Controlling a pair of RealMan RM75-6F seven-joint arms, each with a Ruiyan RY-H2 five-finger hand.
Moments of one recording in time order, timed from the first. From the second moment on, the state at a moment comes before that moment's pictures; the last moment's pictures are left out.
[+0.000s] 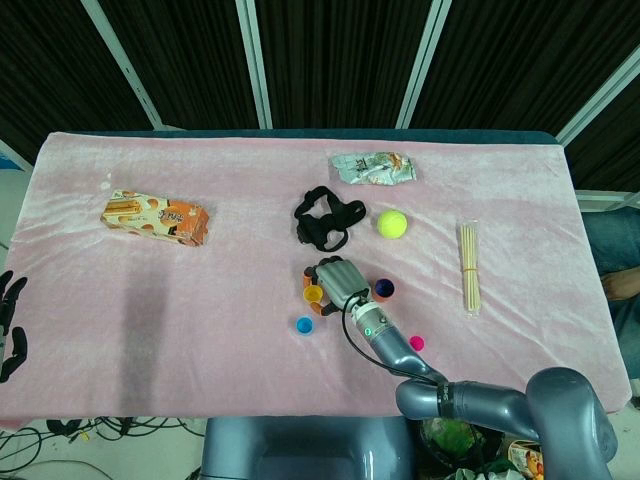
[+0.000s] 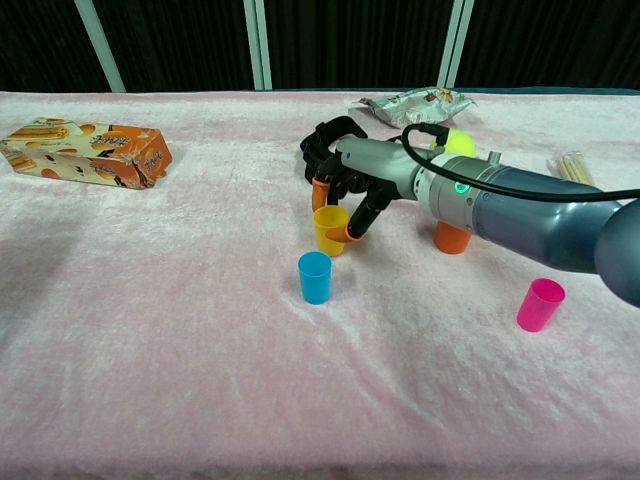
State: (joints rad) left arm -0.04 -1.06 -0.05 -1.68 1.47 1.53 0.20; right arm 0.95 -1.77 0.24 -1.30 -0.96 0.84 -0.23
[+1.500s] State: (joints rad) left arm -0.04 -1.06 -0.05 -1.68 1.47 1.54 0.22; right arm 0.78 -1.33 0.17 -1.62 -1.02 0.88 -0.19
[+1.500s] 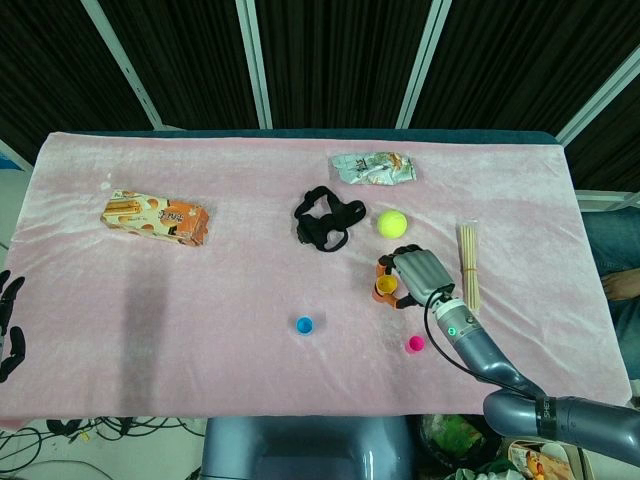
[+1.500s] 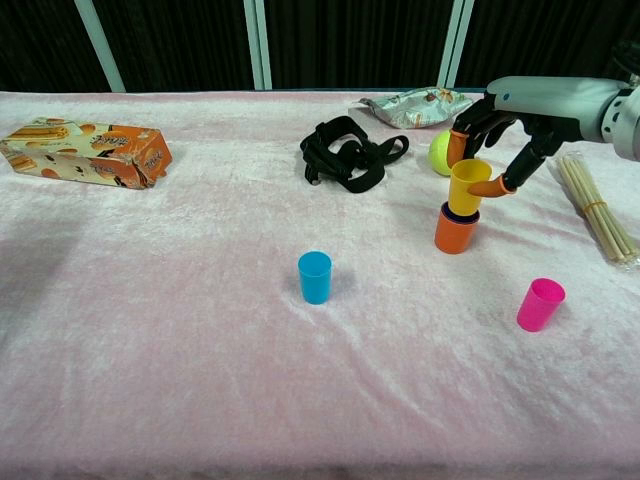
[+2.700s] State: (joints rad) left arm -0.04 -1.06 -0.05 -1.68 1.46 1.54 0.22; right arm 0.79 -1.36 0.18 -1.76 -1.05 0.90 -0.23
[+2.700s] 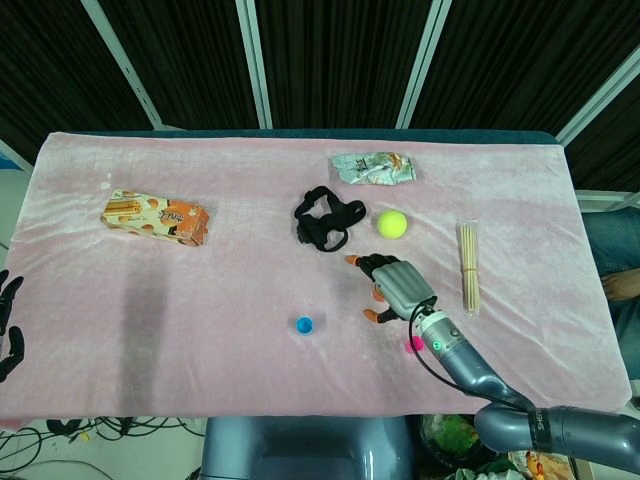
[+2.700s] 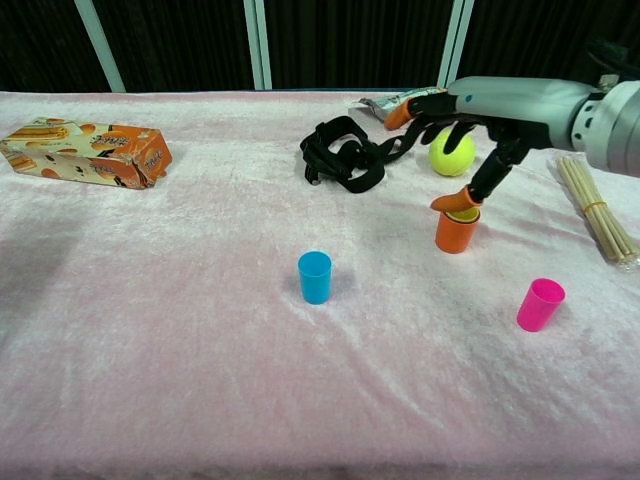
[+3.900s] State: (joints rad) left arm -0.04 -1.06 -0.05 -1.68 1.45 1.54 0.21; right arm 0.90 -1.69 0.16 -1.53 -1.00 0.85 -0.29
